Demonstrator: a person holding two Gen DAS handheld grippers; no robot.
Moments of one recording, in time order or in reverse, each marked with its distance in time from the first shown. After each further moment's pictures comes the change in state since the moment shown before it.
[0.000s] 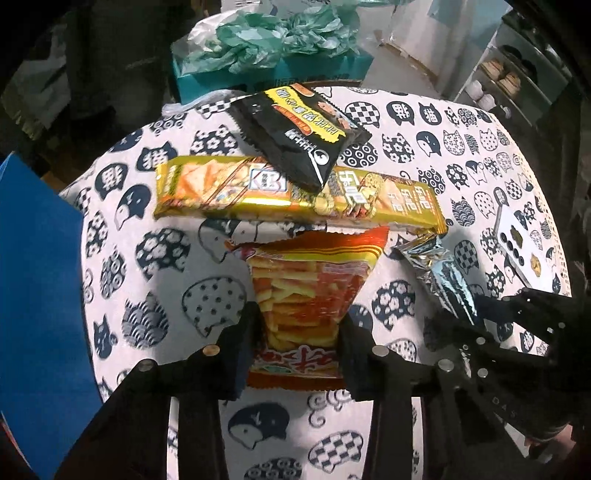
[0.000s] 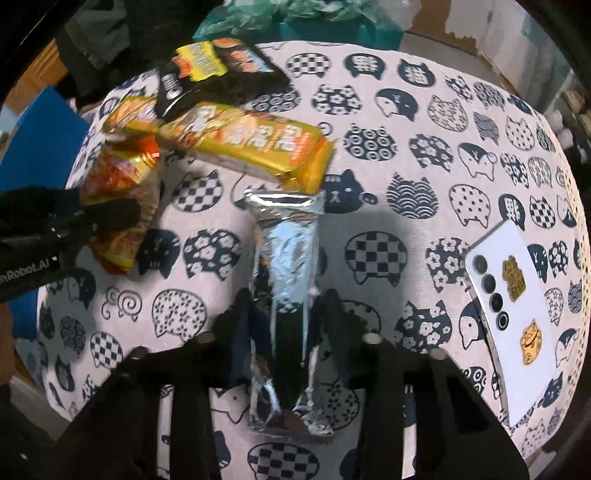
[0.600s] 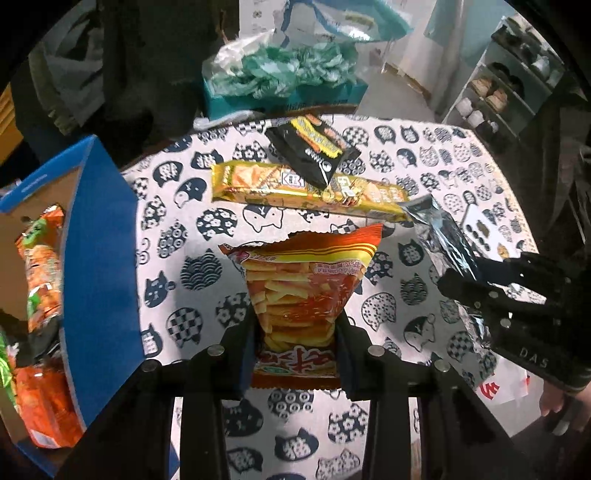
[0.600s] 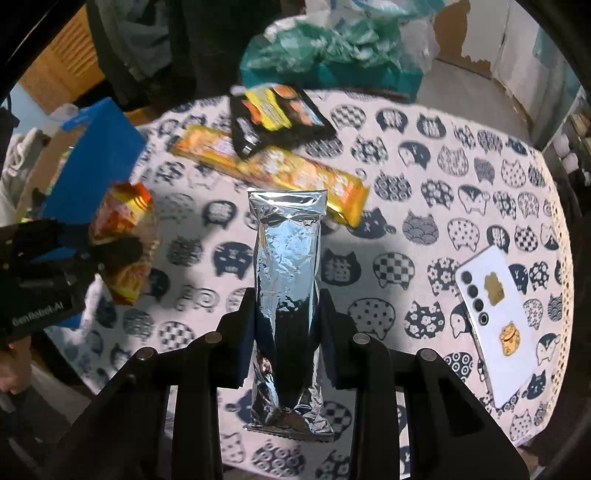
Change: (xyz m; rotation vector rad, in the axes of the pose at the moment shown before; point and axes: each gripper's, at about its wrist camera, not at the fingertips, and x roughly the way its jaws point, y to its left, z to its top) left arm -0.077 0.016 -0.036 -0.012 -0.073 -0.014; right arm -0.083 0.048 -0.003 -0.043 -0.085 0.061
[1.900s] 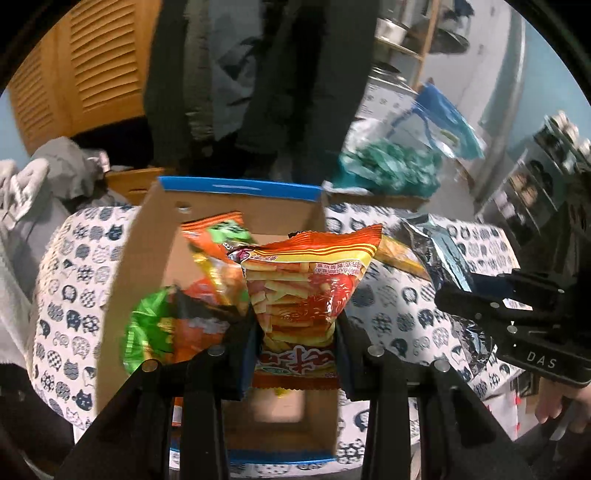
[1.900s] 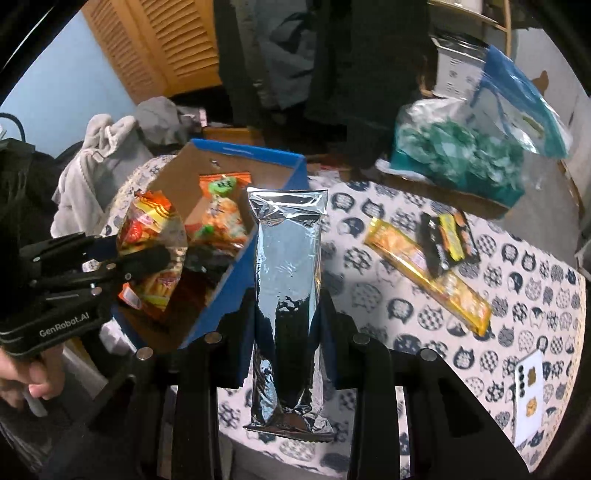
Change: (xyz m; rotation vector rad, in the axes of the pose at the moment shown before) left arm -0.134 0.169 -0.042 -0.254 -0.222 0.088; right arm -0.045 0.193 0.070 -0.226 -0.091 0.172
